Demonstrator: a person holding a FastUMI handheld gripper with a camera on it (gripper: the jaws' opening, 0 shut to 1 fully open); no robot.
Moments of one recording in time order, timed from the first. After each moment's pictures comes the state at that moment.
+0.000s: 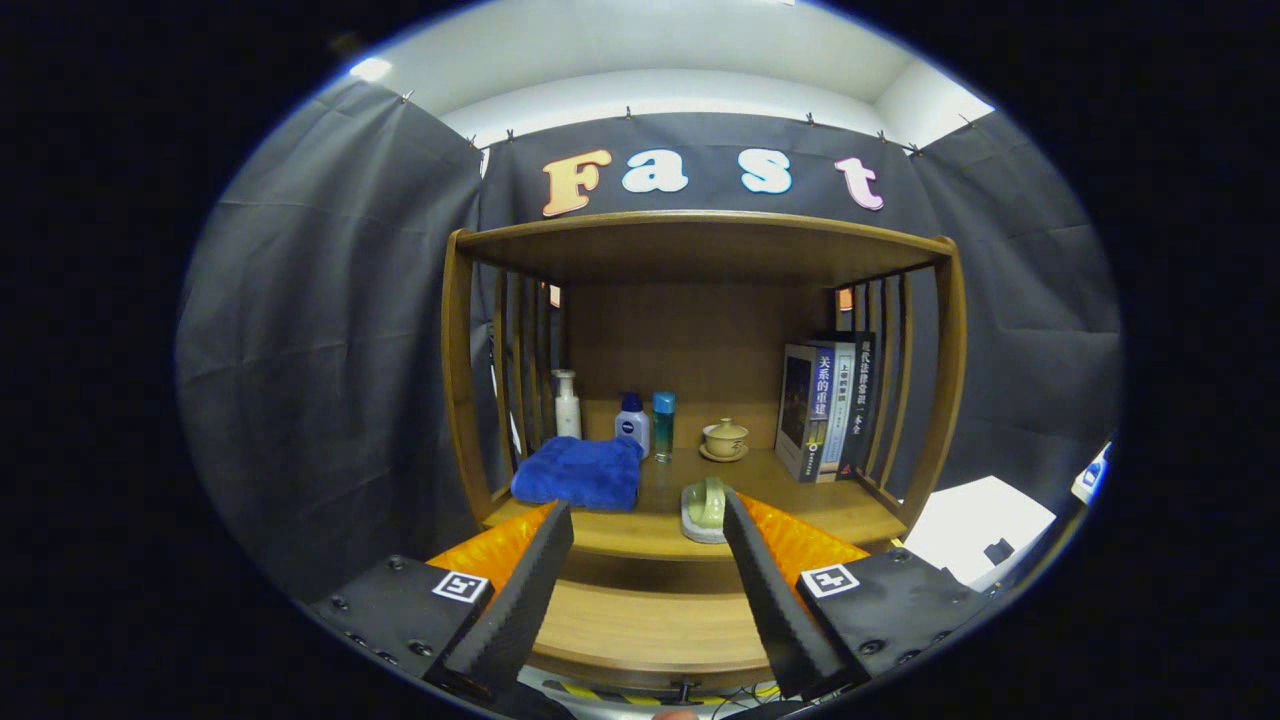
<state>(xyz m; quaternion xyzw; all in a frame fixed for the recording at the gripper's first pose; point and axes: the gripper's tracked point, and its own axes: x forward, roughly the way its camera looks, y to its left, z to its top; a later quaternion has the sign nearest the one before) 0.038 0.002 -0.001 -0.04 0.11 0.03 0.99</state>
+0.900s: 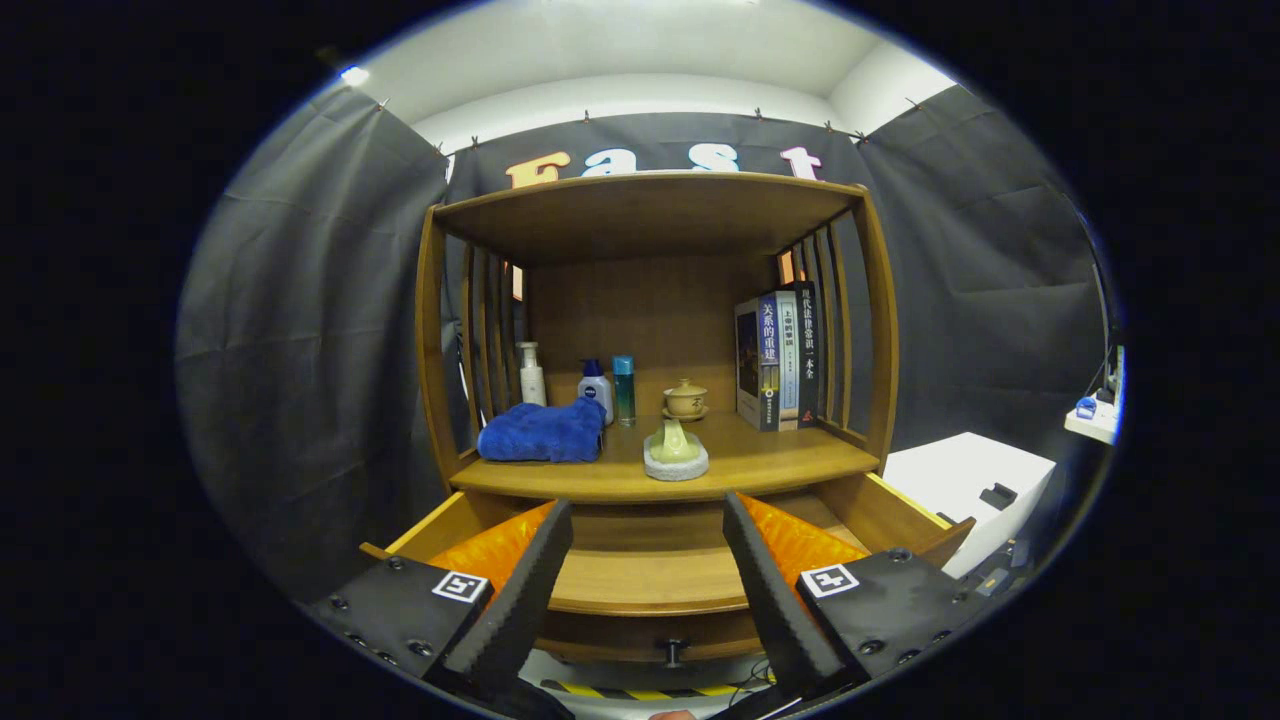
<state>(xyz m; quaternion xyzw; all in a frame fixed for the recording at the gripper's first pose) -0.007 -0.031 -0.081 -0.01 0.10 -0.02 0.99</state>
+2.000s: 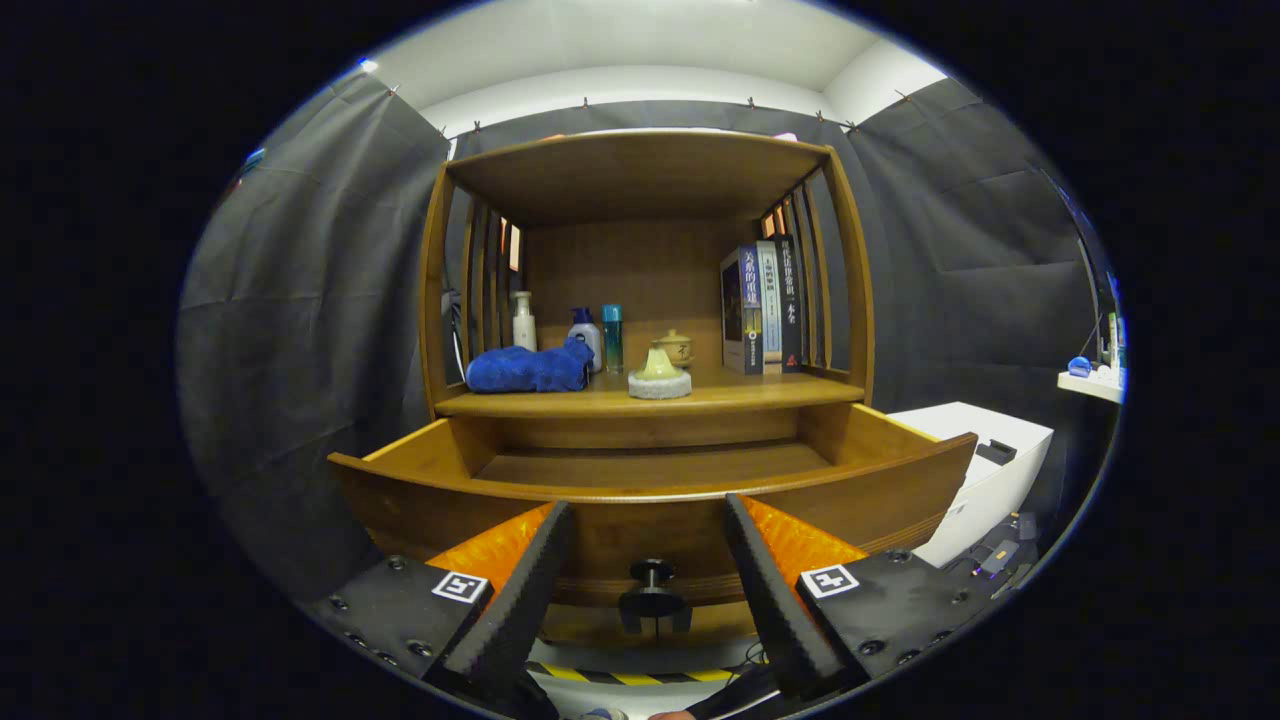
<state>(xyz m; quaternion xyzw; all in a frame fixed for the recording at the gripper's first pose) -0.039 -0.045 -0.186 -0.01 0.14 -0.03 0.99</state>
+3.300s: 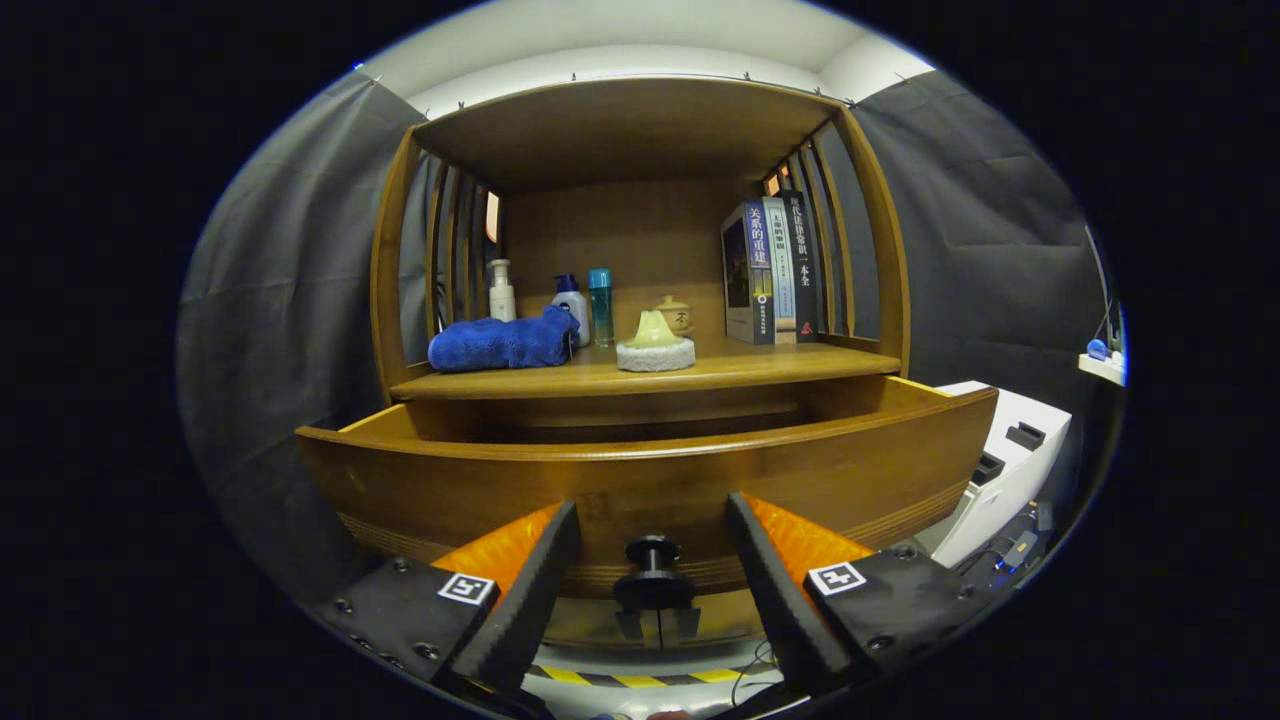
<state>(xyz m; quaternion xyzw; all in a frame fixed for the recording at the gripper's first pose) 0.035 -0.056 -0.213 -0.01 0.16 -0.04 0.99</state>
